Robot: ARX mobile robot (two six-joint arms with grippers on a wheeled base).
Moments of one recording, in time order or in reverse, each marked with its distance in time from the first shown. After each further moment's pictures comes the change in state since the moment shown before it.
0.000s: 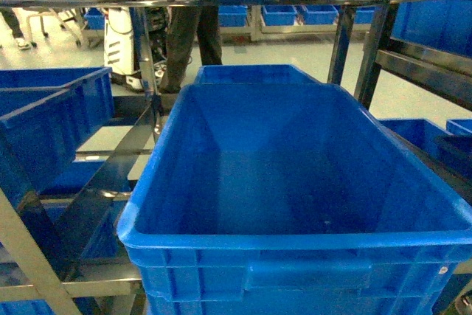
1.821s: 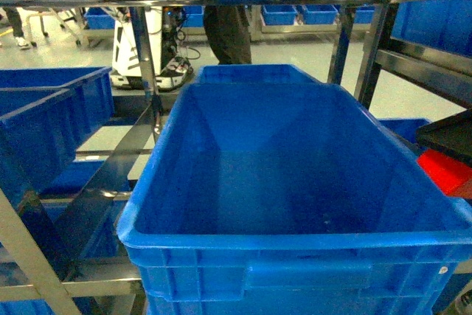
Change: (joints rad) left arm 0.000 0.000 0.000 0.000 0.000 0.000; right arm 0.204 0.743 0.320 -0.095 -0.239 0.121
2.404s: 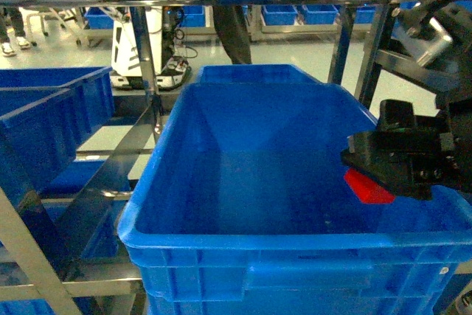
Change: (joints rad) left arm 0.000 0.000 0.000 0.000 0.000 0.000; right arm 0.058 0.315 0.131 0.079 0.016 -0.017
